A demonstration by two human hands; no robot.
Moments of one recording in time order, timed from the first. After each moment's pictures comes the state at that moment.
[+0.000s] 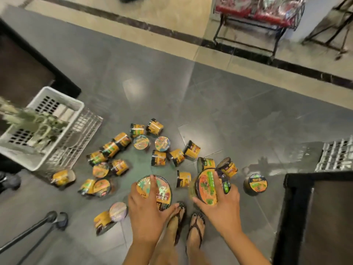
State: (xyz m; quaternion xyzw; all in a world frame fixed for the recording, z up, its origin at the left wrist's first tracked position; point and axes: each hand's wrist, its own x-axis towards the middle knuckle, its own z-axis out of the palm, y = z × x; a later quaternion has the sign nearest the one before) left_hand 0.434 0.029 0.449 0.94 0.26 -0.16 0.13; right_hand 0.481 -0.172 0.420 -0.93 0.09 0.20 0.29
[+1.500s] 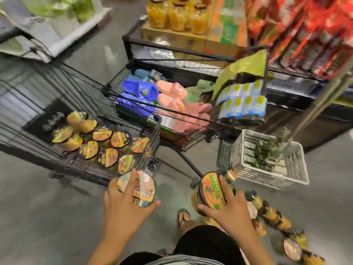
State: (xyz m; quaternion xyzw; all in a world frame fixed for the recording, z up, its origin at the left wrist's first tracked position) left_hand -0.170 0.381 0.649 0.56 0.80 0.14 0.19; right_hand 0.110 0.394 0.633 -0.74 -0.58 0.30 0.14
